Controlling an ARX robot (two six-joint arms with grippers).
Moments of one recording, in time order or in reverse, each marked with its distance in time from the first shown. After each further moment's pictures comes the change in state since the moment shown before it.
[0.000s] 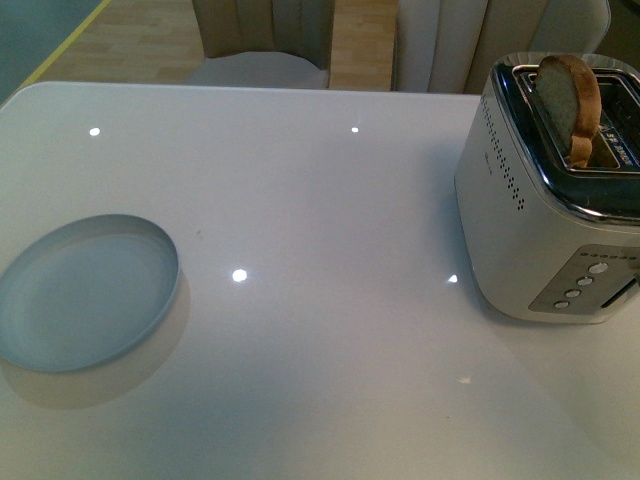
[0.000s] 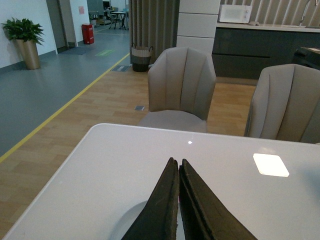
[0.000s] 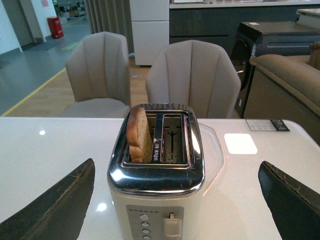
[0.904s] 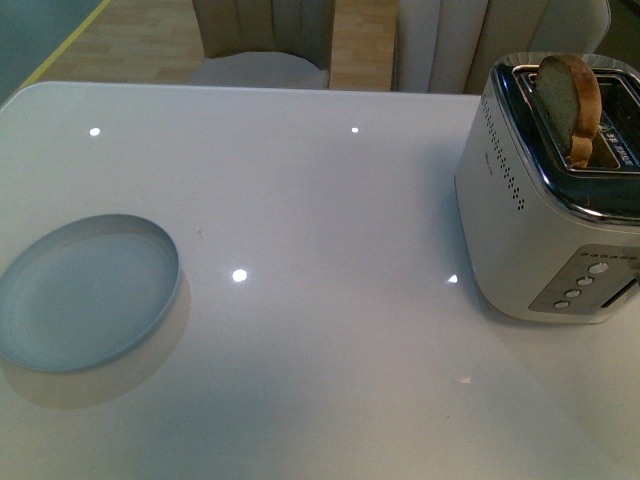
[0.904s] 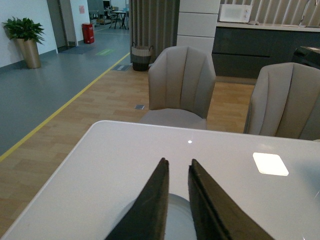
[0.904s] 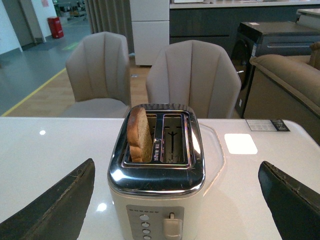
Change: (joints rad) left arm 0.000 -0.245 0.000 -0.250 0.000 0.000; right arm 0.000 0.000 0.000 0.000 0.000 0.000
